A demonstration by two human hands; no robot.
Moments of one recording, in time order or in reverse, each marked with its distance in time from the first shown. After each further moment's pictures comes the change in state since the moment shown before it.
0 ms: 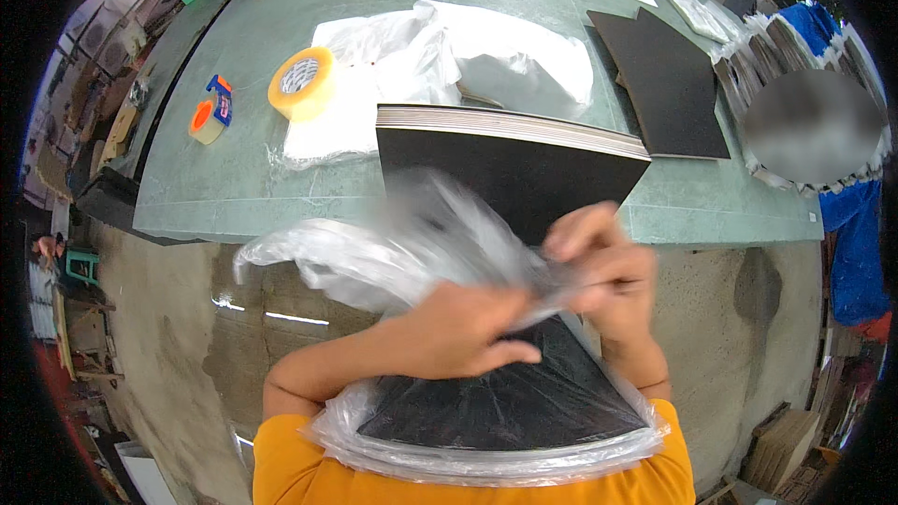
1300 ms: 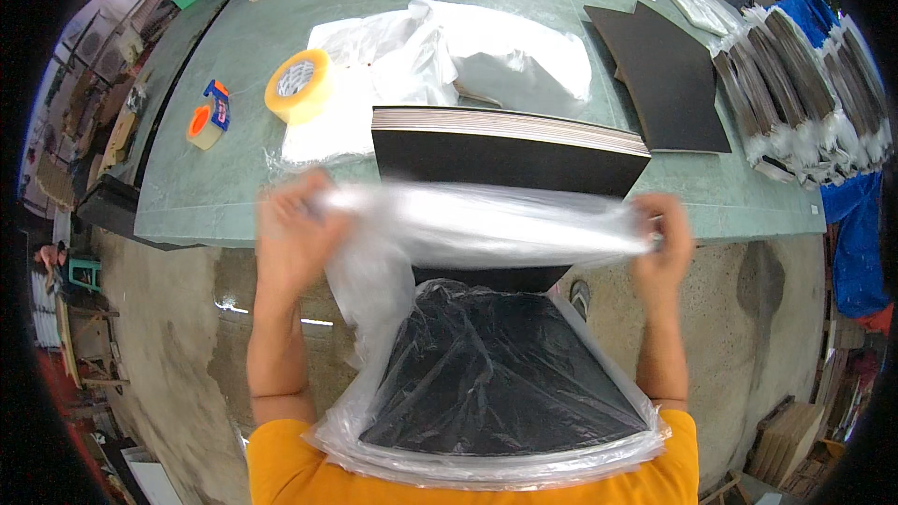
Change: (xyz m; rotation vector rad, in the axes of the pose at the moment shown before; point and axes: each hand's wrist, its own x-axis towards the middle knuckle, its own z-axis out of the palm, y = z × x) left_hand -0.024 -0.040 -0.080 -0.128 0.685 -0.590; right_hand -0.037 0.000 -0.051 -1.152 0.538 0.112
